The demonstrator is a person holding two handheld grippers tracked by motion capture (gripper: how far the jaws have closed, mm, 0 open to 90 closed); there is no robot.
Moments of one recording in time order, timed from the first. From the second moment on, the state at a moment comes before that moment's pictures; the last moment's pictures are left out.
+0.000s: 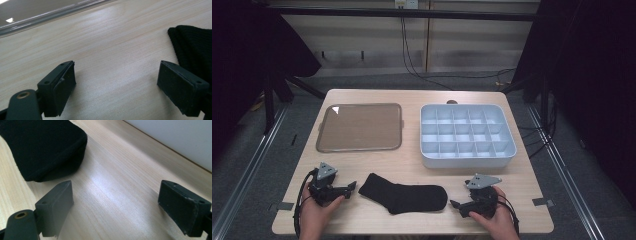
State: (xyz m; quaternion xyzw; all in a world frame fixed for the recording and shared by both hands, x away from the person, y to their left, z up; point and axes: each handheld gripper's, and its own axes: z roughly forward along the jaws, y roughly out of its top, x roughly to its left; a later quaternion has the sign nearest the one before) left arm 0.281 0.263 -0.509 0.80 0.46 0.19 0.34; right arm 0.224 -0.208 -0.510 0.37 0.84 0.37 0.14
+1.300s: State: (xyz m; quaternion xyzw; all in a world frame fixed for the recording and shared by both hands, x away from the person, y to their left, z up) left arm 0.279 0.255 -0.484 0.78 0.50 0.16 0.34; right arm 0.219 -0.209 -0.508 0.36 0.84 0.38 0.14
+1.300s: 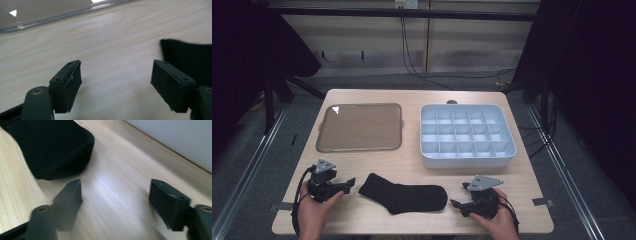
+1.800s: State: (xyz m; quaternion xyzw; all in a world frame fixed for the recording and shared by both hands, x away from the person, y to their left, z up) left arm 0.275 0.228 -0.476 0.79 0.48 0.12 0.35; right arm 0.210 -0.201 -0.497 0.33 0.86 0.38 0.11
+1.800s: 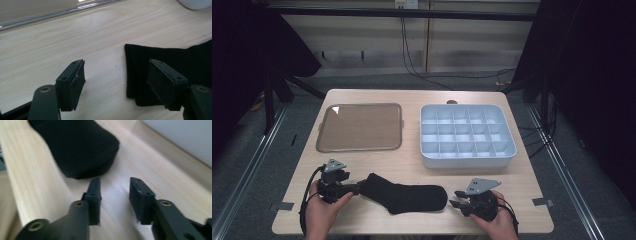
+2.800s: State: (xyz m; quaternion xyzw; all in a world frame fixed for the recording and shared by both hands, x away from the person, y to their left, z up) left arm 0.273 0.210 -0.481 0.82 0.47 0.10 0.32; right arm 0.204 -0.186 -0.500 0.28 0.88 0.38 0.09
